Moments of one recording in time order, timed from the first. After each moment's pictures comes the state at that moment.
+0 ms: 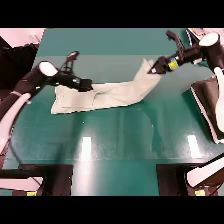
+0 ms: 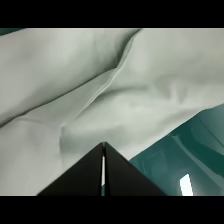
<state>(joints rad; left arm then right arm) -0.27 -1.55 1.34 0.93 -0.92 -1.33 0.01 -1.79 1.92 -0.75 1.55 1.28</state>
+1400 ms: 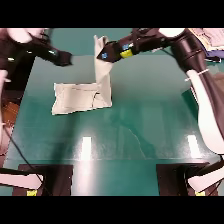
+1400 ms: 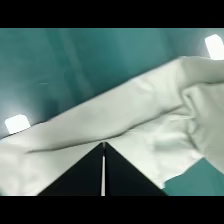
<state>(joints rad) -0.08 -1.54 1.80 1.24 -1.25 -1.35 0.48 -1.72 2.05 -0.75 1.15 1.29</state>
